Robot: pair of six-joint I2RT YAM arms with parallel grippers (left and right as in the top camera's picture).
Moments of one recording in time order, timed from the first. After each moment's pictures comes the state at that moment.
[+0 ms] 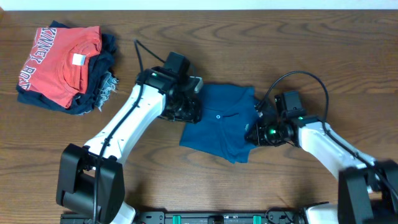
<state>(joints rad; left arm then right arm) -0.40 1.71 1.30 -0.99 0.38 -0.14 0.22 1.53 0.71 -0.47 -0.54 0.20</state>
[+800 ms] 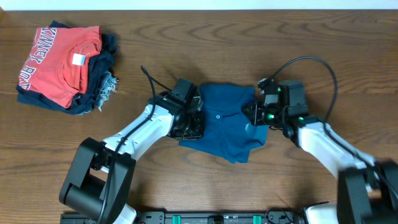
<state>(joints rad) -0.48 1.72 0.99 -0.63 0.41 -0.45 0.22 1.59 0.71 -0.06 -0.49 0.30</state>
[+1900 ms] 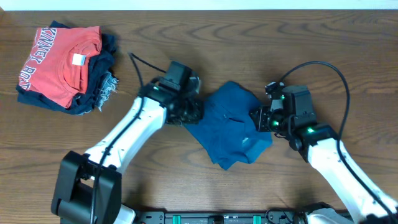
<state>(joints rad) -0.46 1.65 1.12 -0.71 0.38 -0.40 0.26 1.33 0.71 -0.29 -0.31 0.36</state>
